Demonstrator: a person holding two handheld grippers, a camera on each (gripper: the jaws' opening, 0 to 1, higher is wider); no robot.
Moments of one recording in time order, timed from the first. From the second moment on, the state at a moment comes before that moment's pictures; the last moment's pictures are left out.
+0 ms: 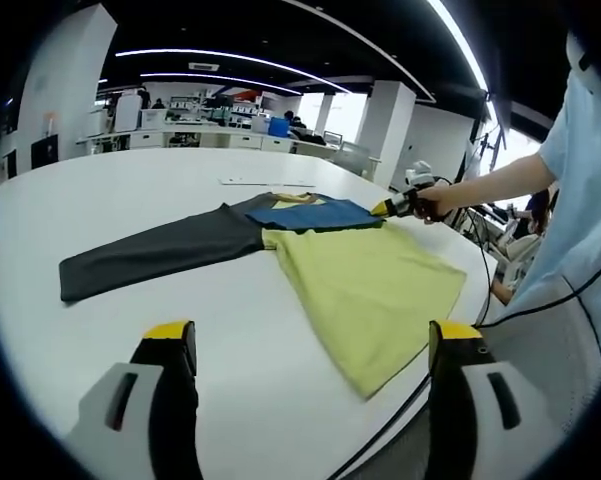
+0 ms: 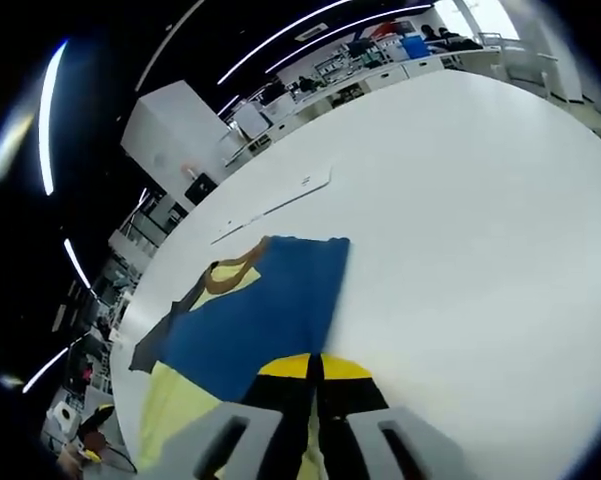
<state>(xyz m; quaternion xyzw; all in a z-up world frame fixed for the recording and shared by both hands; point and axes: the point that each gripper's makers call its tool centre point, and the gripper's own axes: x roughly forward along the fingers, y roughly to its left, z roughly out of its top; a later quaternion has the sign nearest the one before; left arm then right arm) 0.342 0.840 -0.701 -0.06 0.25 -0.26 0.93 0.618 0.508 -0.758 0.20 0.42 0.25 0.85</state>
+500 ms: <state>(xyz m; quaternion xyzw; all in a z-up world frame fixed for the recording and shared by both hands) 0.342 0.839 -0.701 -0.06 0.25 -0.26 0.93 0.620 0.508 -0.730 0.19 0.36 0.30 0.87</state>
